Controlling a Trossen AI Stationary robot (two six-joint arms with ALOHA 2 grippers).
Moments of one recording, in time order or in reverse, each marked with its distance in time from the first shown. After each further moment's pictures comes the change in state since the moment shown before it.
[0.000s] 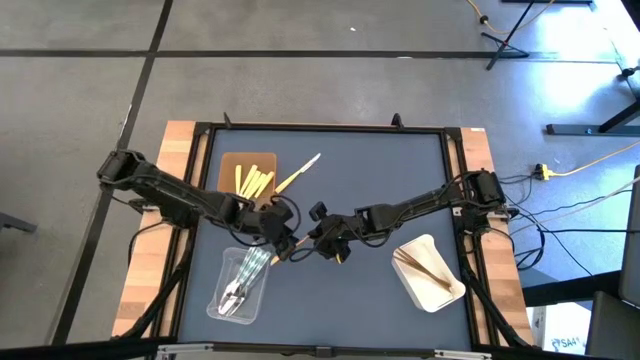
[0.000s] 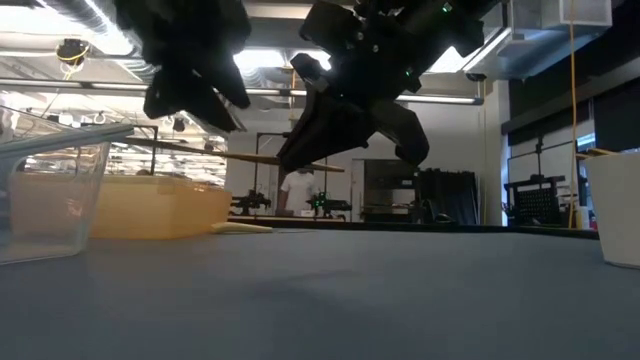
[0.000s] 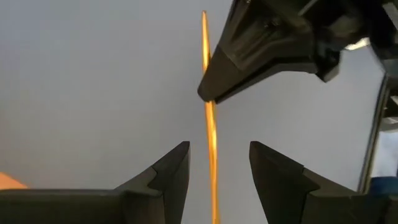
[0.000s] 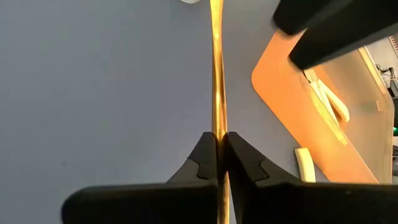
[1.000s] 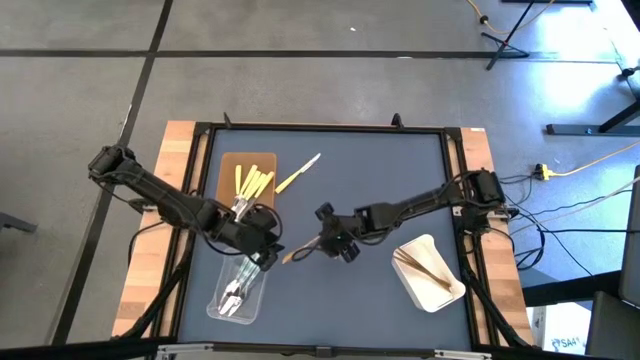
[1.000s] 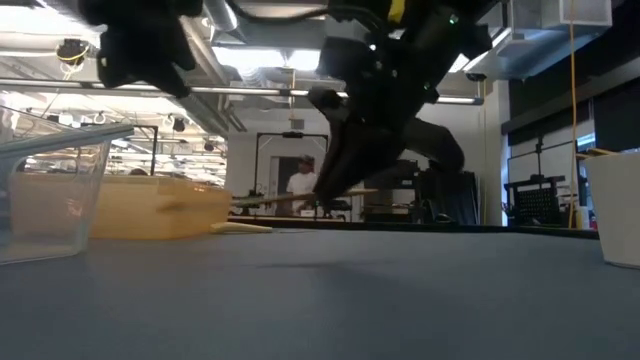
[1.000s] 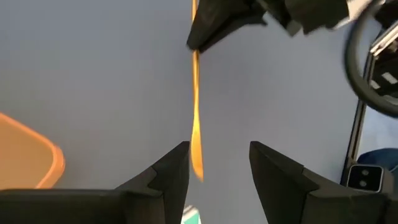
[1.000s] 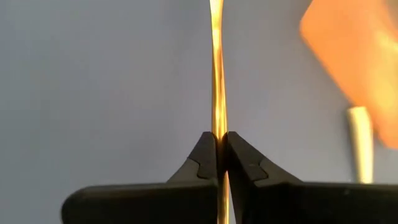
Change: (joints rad) left arm -0.162 -0.120 0.001 -0.151 -0.115 -0.058; right arm -0.011 0.000 0.000 -0.186 -0.027 0.081
